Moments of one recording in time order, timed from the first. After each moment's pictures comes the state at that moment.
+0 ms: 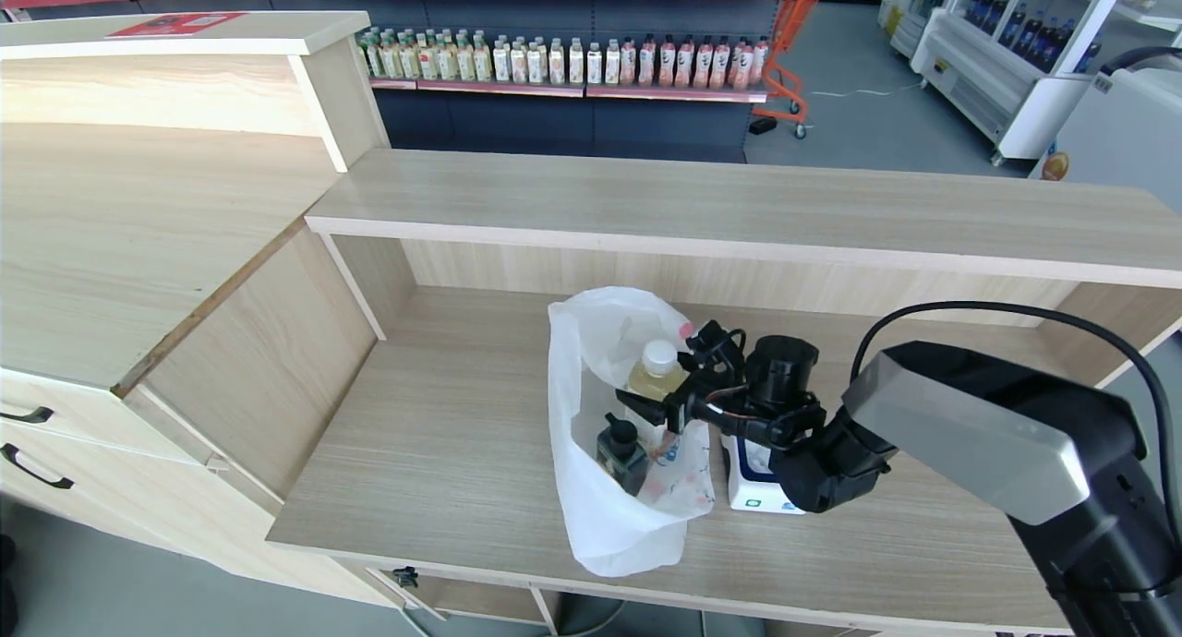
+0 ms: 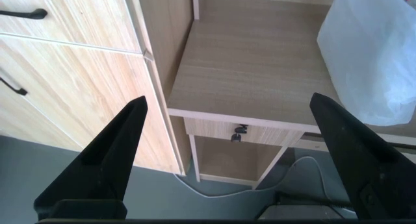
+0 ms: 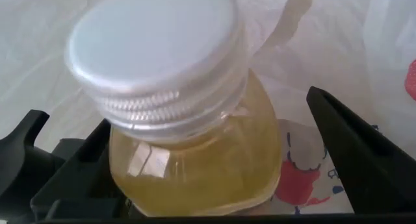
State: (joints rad) left arm 0.00 0.00 0.00 0.00 0.01 0.00; right arm 0.39 2.53 -1.24 -1.26 0.52 -0.13
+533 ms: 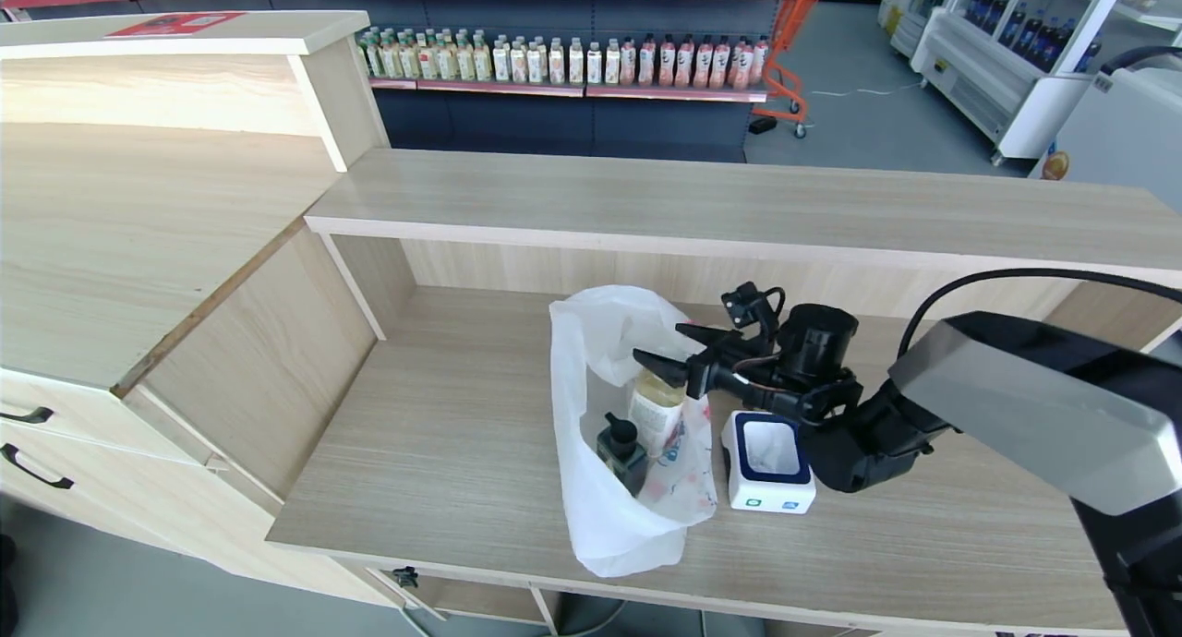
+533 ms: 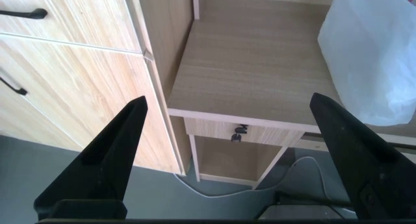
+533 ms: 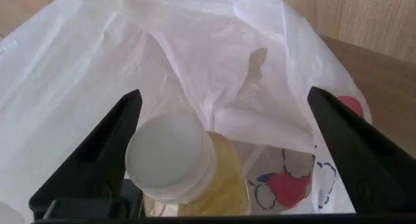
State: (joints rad) left arm 0.00 0.00 0.00 0.00 0.01 0.00; right arm 0.36 2.39 -1.17 -1.26 0.52 0.08
